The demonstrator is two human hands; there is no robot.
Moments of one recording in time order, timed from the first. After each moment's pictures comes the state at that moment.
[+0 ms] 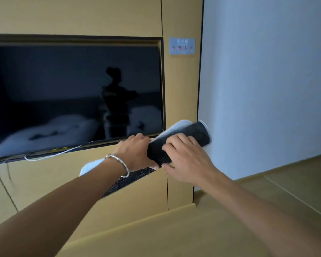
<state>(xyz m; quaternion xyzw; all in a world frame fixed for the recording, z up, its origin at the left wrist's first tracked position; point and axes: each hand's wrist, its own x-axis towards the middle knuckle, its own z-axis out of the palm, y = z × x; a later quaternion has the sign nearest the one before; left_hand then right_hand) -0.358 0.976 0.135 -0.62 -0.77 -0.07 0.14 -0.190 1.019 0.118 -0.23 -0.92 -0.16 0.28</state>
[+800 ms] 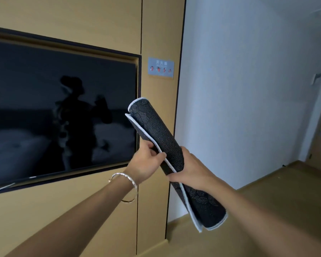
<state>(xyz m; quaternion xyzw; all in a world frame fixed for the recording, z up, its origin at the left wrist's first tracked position) -0.391 1.146 0.152 -0.58 -0.59 -0.52 -0.24 -0.230 1.195 0.138 -0.44 -0.82 0.22 0.28</state>
